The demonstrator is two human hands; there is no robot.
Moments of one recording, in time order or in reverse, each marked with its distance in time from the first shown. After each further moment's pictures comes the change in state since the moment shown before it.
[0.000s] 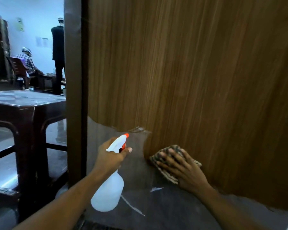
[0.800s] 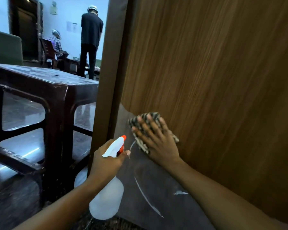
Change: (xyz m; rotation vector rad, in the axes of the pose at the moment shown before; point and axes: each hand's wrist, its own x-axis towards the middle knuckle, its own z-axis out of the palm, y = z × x) left_hand 0.009 -0.060 -0.088 -0.031 0.169 0.066; right_hand 0.230 -0.067 -0.026 0.099 0.141 0.027
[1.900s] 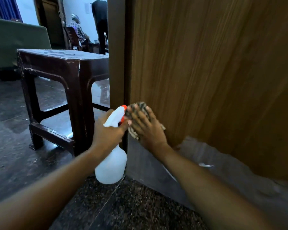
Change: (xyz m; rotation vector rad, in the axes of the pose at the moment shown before) left_hand 0.005 -0.007 -0.041 0.044 0.154 0.018; right_hand 0.032 -0.119 0.041 0.133 -0.069 -0.100
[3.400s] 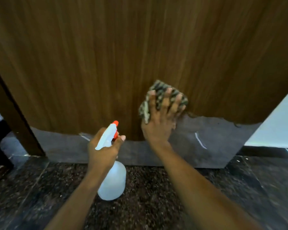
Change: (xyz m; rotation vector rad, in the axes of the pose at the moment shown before) left_hand -0.146 -0.044 0.171 -0.048 -0.290 -0.136; right_hand -0.242 0.073 -0.002 0.024 0.187 1.028
